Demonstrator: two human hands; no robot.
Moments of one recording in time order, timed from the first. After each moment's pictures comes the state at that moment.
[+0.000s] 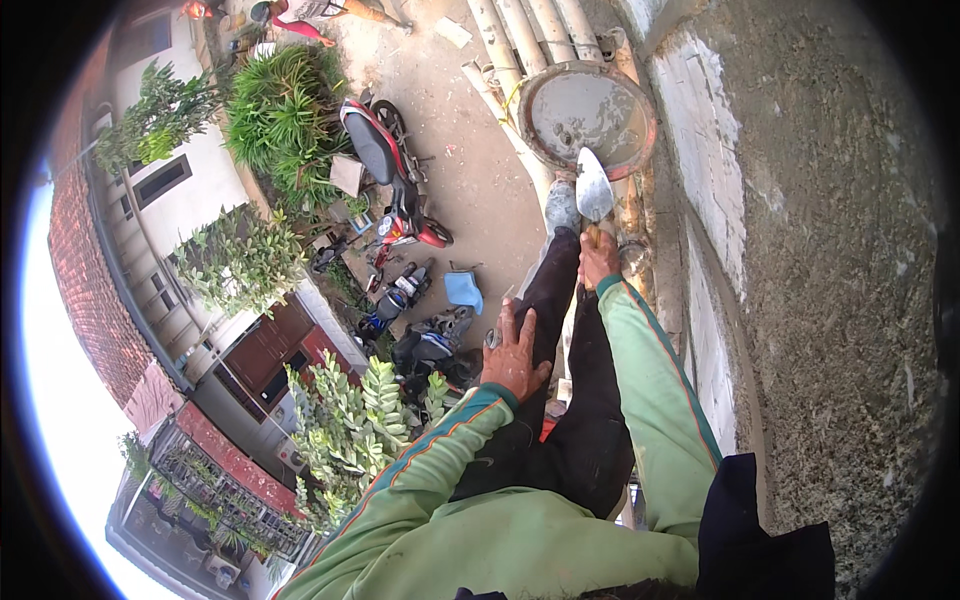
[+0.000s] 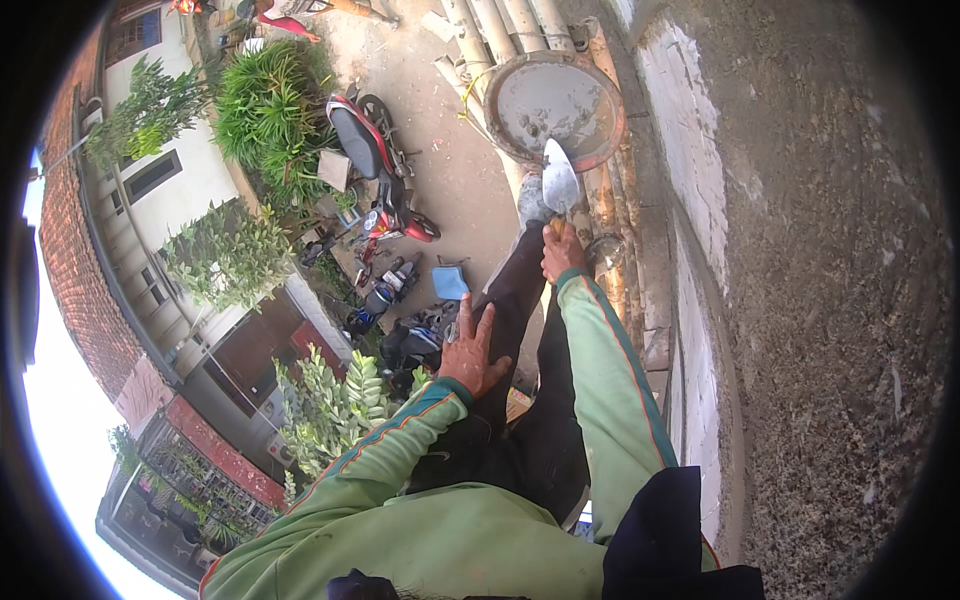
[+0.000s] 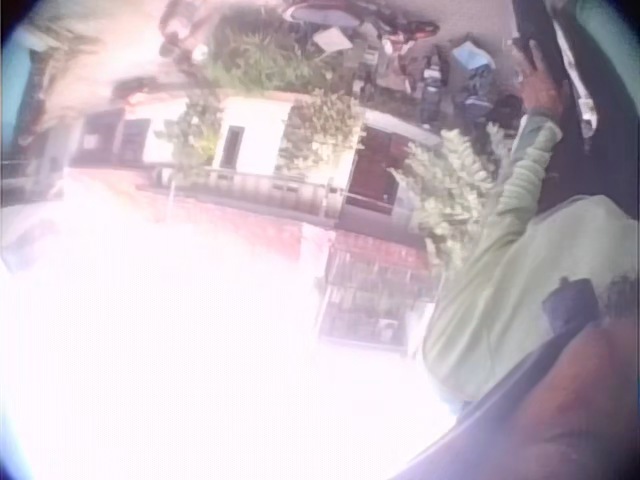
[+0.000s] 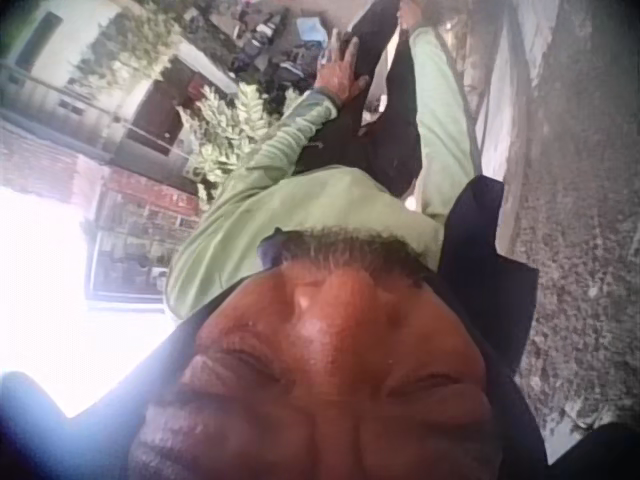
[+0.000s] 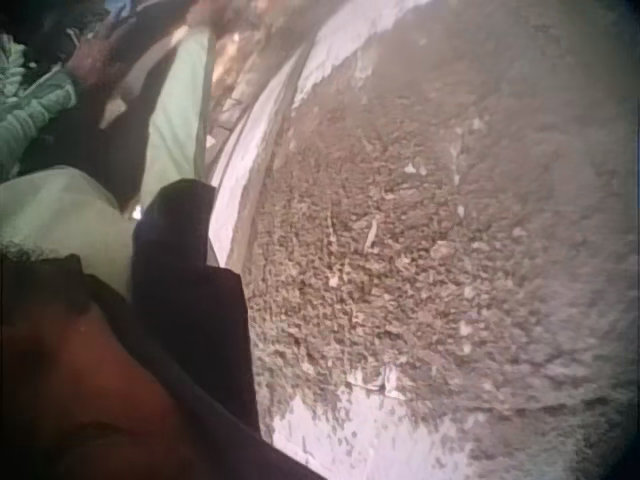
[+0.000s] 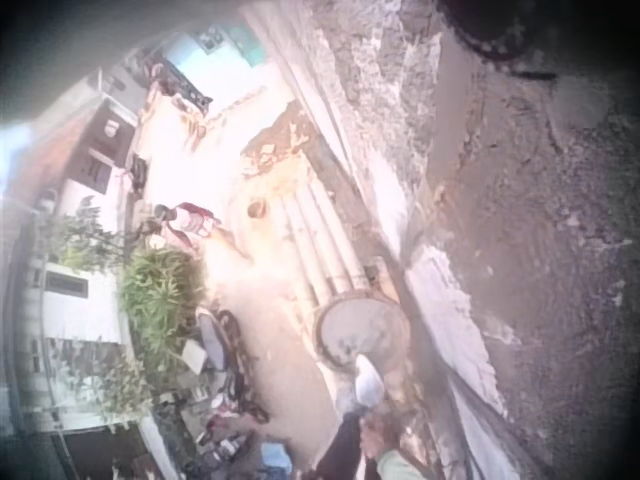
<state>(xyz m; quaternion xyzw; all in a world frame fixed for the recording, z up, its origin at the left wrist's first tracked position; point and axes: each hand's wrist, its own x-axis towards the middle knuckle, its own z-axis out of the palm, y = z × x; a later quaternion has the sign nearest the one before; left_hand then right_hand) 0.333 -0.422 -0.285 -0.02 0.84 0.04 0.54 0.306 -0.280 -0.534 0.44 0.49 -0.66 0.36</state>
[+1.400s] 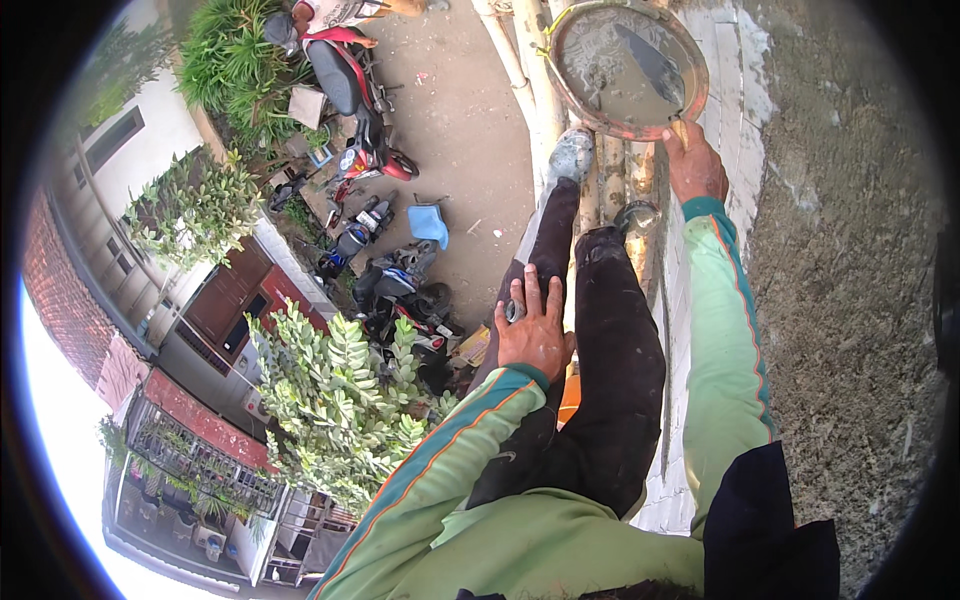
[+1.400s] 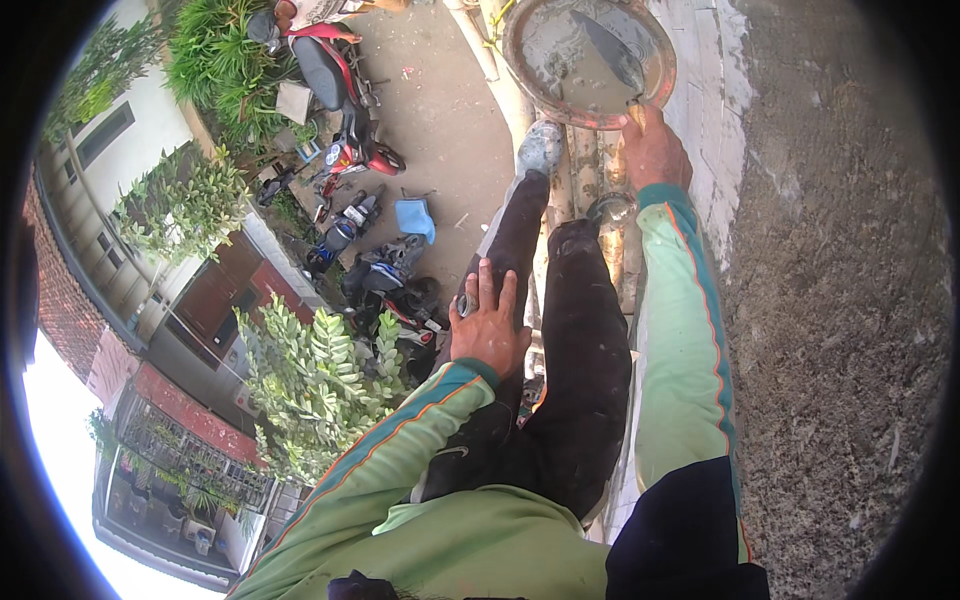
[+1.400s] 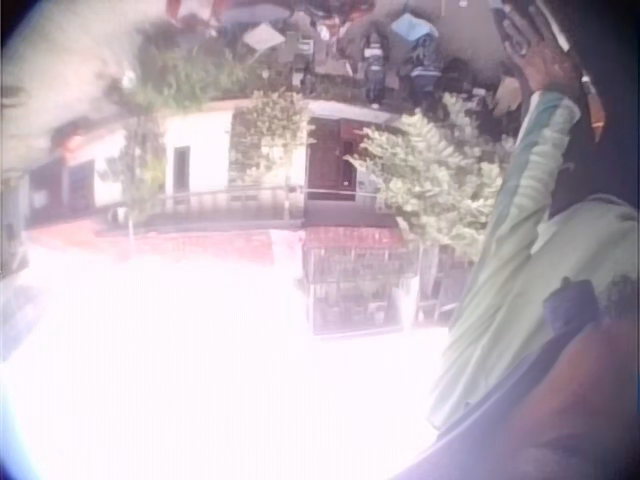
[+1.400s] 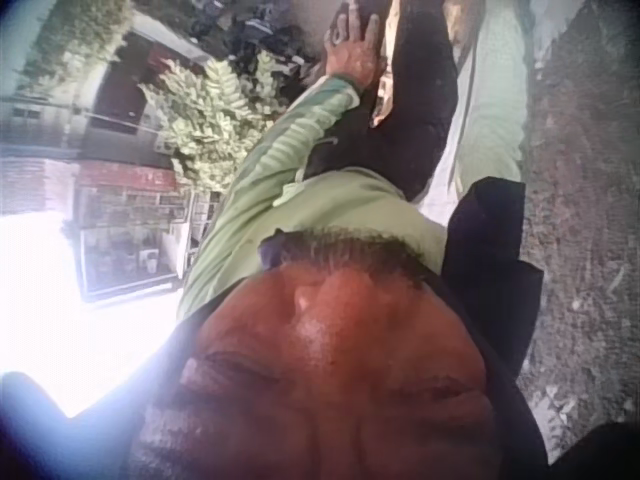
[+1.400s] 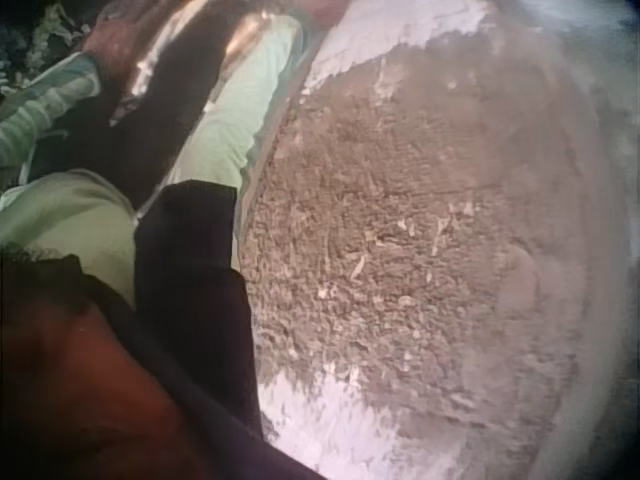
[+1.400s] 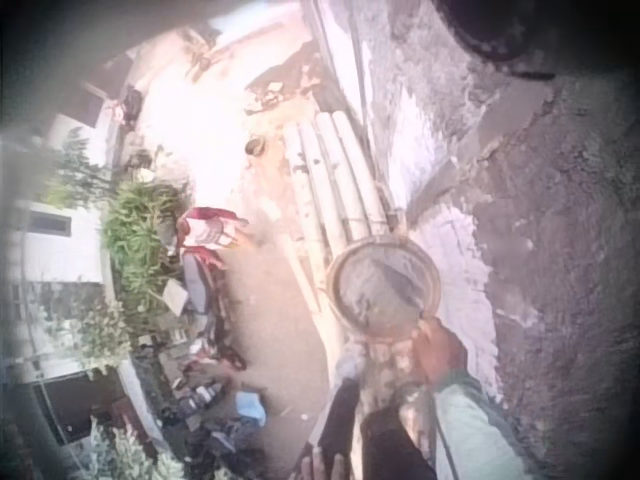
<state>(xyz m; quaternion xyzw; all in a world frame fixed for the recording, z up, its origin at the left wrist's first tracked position) 0.328 -0.435 -0.331 -0.04 0.82 0.01 0.57 0.159 -0.223 -0.519 0.24 0.88 -0.21 0.34</state>
